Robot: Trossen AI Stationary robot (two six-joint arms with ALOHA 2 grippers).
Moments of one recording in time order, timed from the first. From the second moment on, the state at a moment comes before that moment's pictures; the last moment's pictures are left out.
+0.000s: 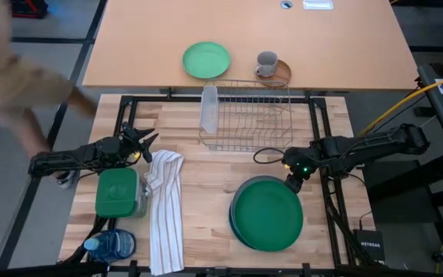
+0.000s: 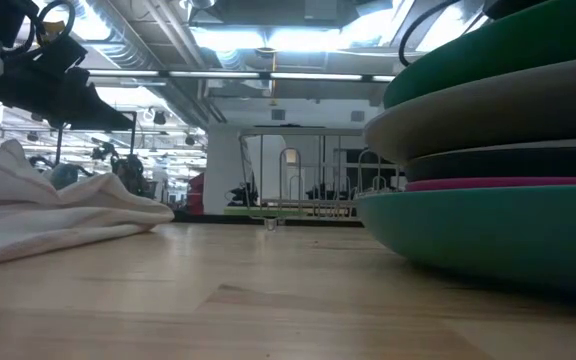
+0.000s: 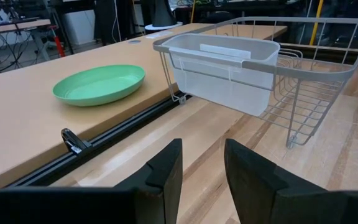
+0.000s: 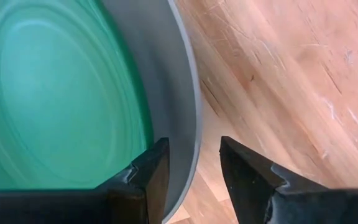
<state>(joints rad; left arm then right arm) 0.09 0.03 0.10 -0.30 -0.66 -0.05 0.11 0.97 0.66 -0.86 -0.28 0.81</state>
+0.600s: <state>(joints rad) 0.09 0.03 0.10 -0.30 -0.66 -0.08 0.11 0.89 0.66 -0.86 -0.31 0.81</state>
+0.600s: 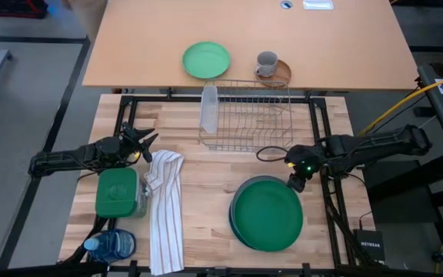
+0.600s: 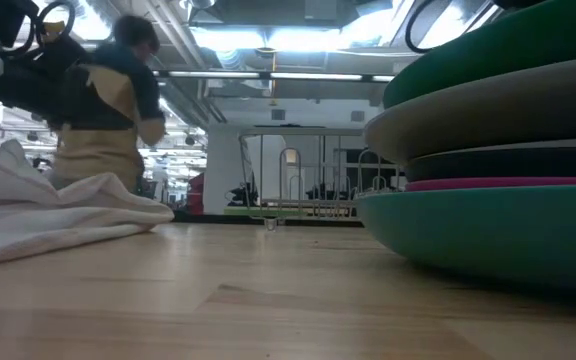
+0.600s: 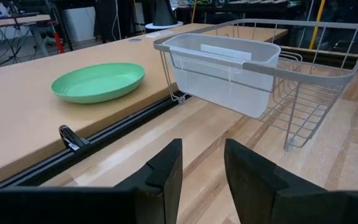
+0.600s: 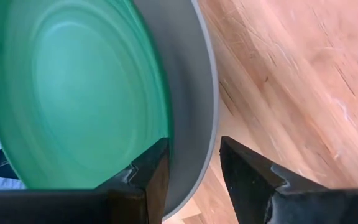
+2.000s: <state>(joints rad) 0.09 0.03 0.10 -0.30 -0.66 -0.08 0.11 1.02 0.66 -0.74 -0.30 0.86</state>
